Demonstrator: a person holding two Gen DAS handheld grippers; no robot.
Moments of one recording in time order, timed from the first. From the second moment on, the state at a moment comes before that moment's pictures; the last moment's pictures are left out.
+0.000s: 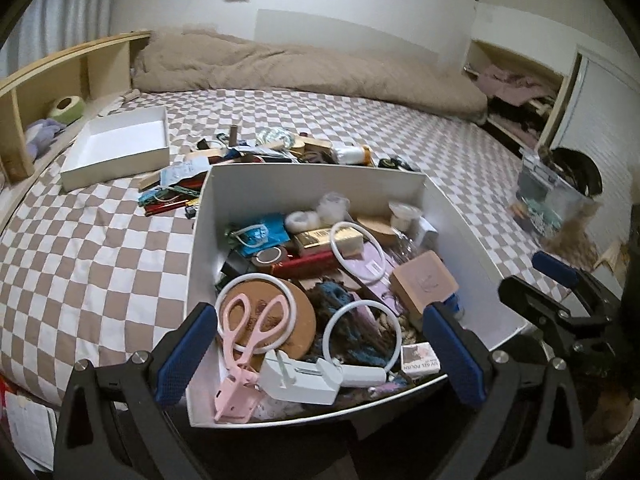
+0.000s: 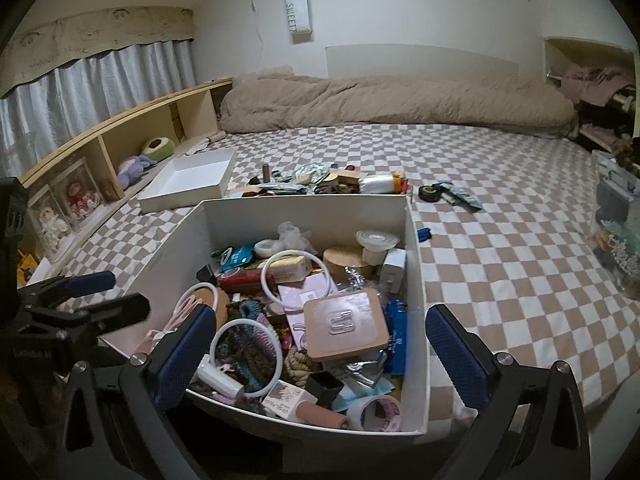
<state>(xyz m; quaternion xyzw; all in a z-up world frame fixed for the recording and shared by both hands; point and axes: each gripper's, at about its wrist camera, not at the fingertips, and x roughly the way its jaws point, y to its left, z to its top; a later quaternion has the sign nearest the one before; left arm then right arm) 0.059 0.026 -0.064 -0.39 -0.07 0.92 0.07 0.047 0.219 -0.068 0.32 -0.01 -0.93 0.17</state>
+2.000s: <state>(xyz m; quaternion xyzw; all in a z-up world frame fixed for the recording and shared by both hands) -0.034 -0.129 -0.056 -0.30 -0.09 0.94 -0.09 -0.099 0.323 -0.062 0.30 -0.06 -0.95 0.08</state>
